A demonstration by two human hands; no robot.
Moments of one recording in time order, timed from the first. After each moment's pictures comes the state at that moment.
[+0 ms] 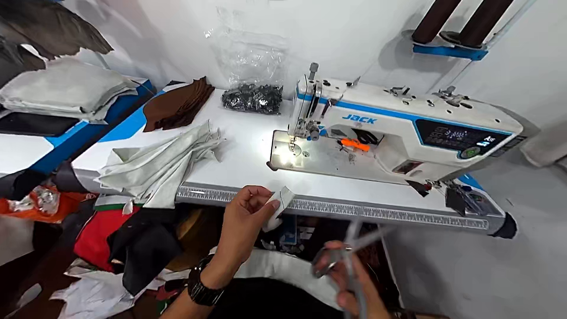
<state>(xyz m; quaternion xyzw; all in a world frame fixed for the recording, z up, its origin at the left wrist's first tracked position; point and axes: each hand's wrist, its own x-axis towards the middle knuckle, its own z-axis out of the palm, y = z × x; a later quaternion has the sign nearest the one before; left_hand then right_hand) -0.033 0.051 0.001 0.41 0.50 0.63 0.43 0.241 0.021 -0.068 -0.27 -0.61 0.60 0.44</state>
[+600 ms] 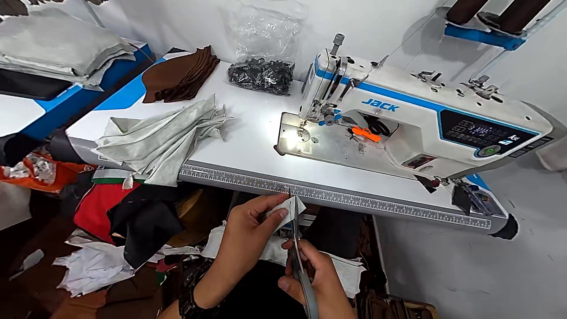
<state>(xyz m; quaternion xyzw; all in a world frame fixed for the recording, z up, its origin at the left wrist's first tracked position) -0.035 0.017 -0.003 0.50 0.53 0.57 0.39 0.164 0.005 -0.052 -0.34 -0.69 0.53 0.34</state>
